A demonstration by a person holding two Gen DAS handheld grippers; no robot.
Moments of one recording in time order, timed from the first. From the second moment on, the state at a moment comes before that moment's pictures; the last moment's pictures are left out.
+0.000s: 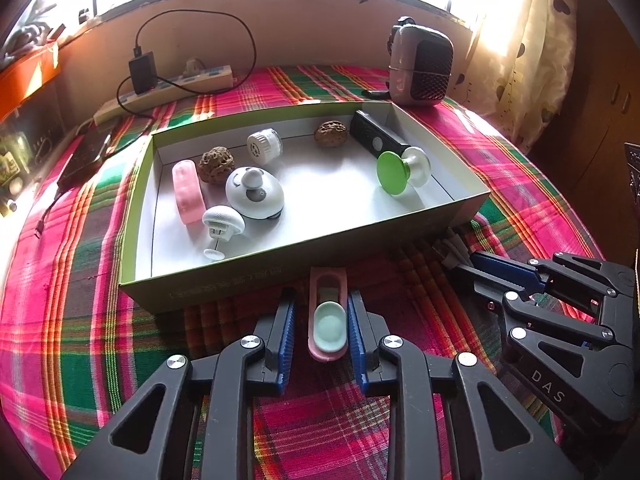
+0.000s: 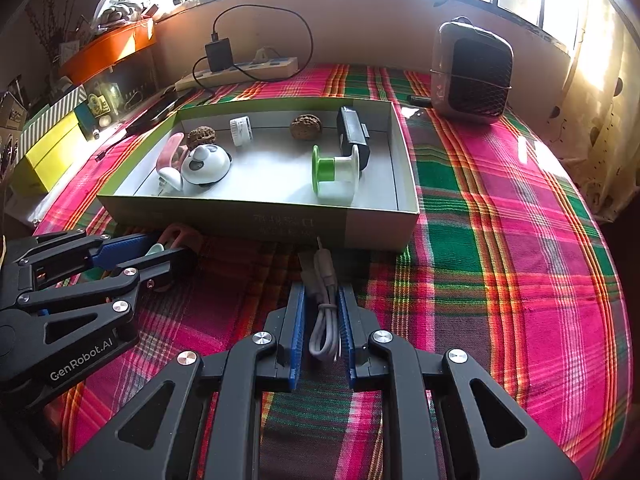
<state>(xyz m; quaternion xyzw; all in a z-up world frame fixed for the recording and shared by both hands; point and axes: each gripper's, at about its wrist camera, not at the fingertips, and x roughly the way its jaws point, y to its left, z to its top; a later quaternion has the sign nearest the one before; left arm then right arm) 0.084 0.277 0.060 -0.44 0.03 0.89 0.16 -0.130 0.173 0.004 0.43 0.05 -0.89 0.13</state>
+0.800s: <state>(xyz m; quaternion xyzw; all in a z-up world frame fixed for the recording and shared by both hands) 0.087 0.275 0.060 -0.44 0.03 0.89 0.15 -0.128 0.168 0.004 0.43 0.07 -0.89 0.13</state>
